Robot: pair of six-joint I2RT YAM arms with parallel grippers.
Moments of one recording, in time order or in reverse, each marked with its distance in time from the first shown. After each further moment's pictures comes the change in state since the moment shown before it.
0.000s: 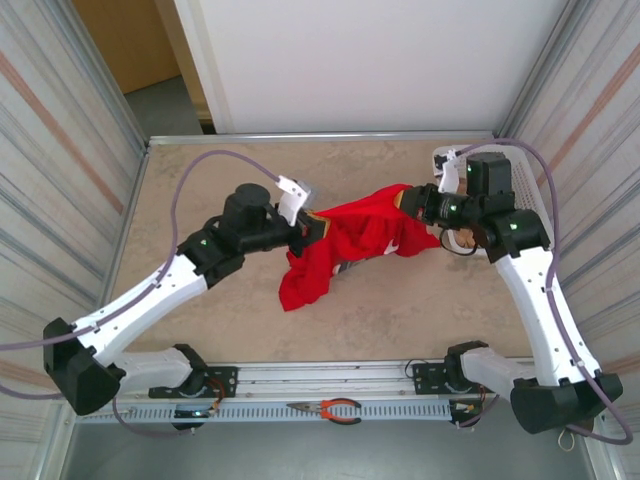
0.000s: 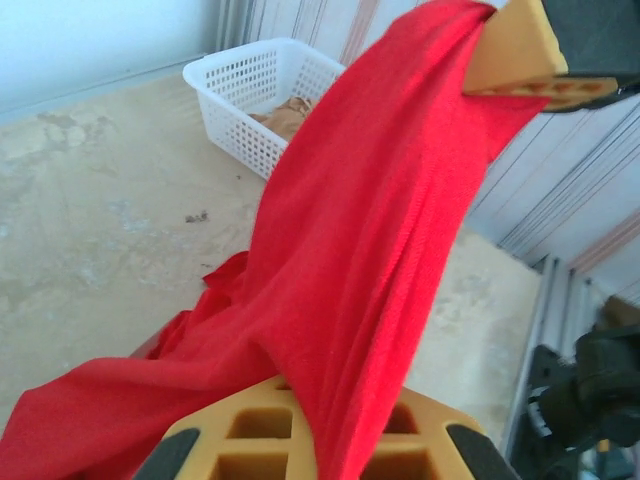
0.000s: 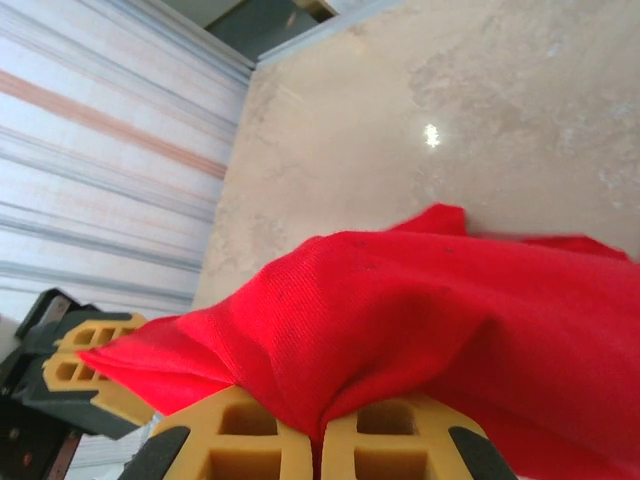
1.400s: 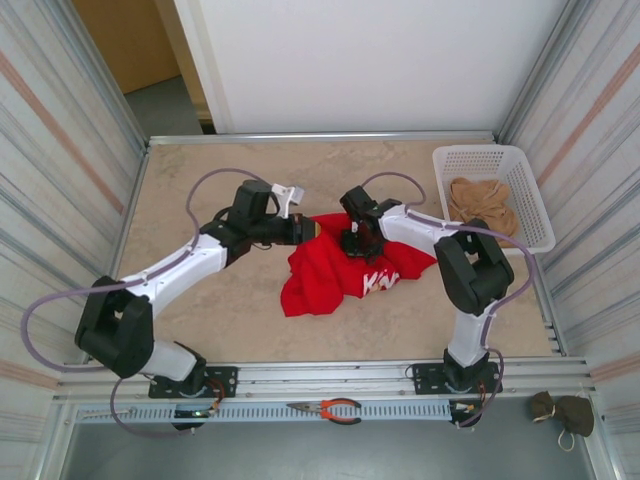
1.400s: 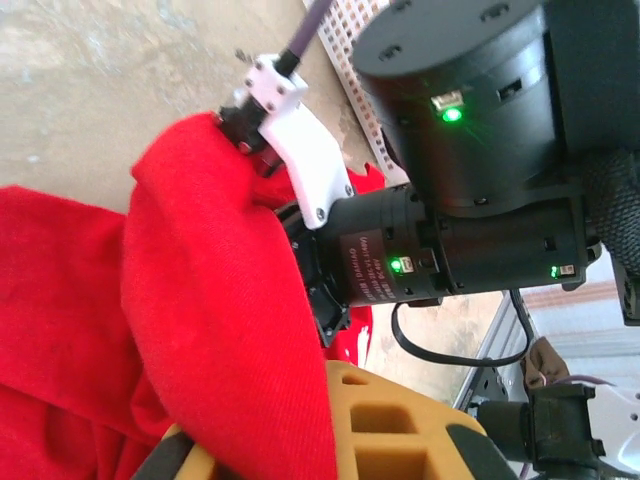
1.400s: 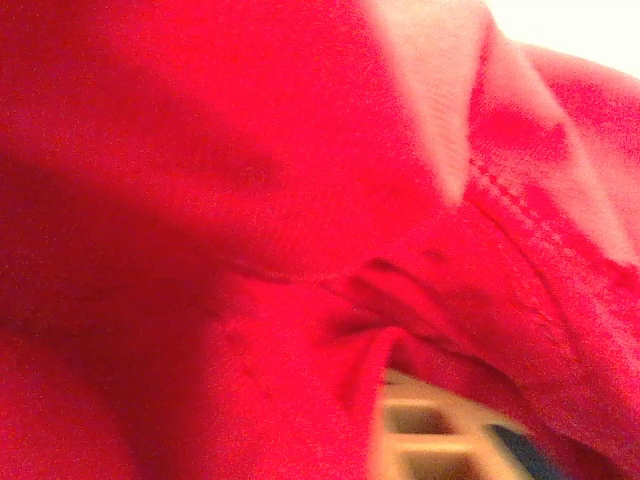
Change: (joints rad) left arm 0.199 0.220 -0.113 0.105 0.215 -0.317; right arm 0.369 0.739 -0.069 0.164 0.470 -0.022
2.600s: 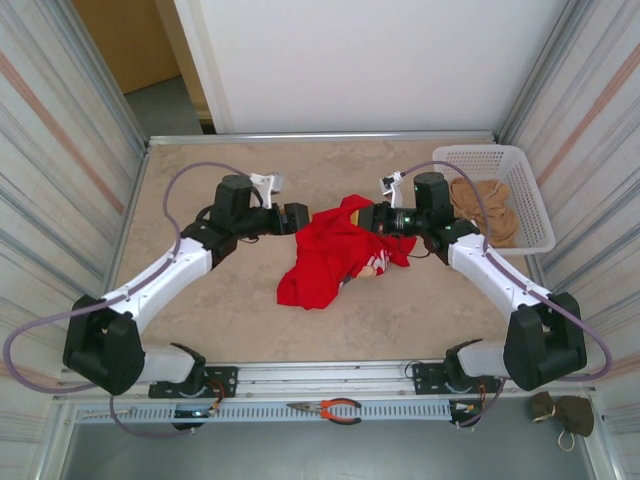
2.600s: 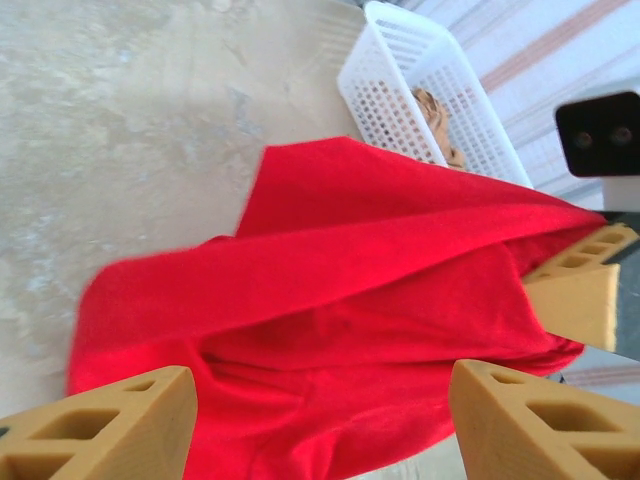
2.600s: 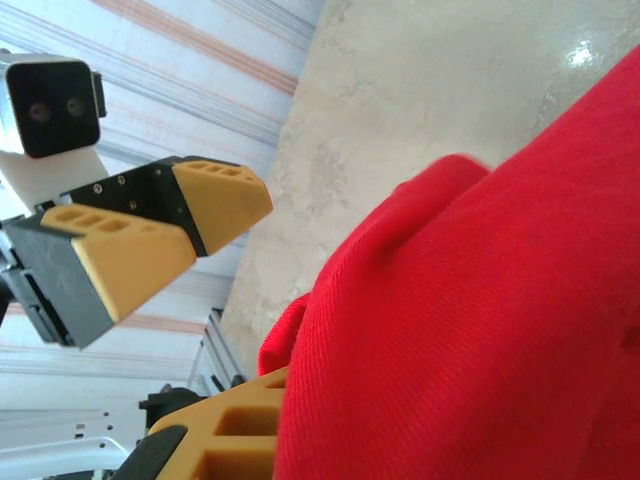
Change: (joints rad) left arm 0.018 -0.076 0.006 -0.002 -0.126 0.006; right arm -0.240 -0.530 -0.331 0.526 -0.699 0.128
